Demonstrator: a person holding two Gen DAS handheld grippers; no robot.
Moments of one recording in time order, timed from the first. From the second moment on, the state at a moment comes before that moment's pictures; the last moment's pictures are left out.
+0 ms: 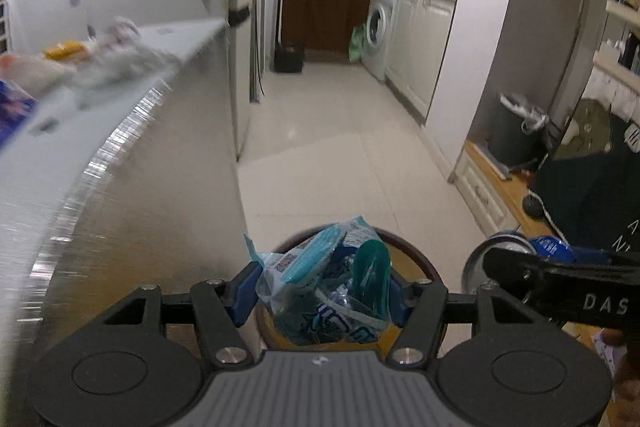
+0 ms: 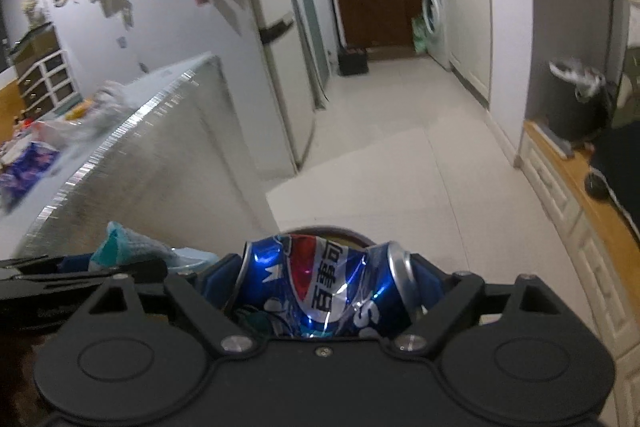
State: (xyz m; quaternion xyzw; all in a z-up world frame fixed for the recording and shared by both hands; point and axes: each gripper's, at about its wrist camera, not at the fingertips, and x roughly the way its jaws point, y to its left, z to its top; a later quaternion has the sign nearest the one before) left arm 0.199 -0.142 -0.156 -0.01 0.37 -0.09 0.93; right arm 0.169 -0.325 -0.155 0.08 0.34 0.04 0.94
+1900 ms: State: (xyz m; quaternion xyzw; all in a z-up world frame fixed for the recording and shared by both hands) left arm 0.258 -0.149 -0.295 0.06 0.48 -0.19 0.85; right arm 0.326 -0.288 -0.305 0.08 0.48 0.04 0.87
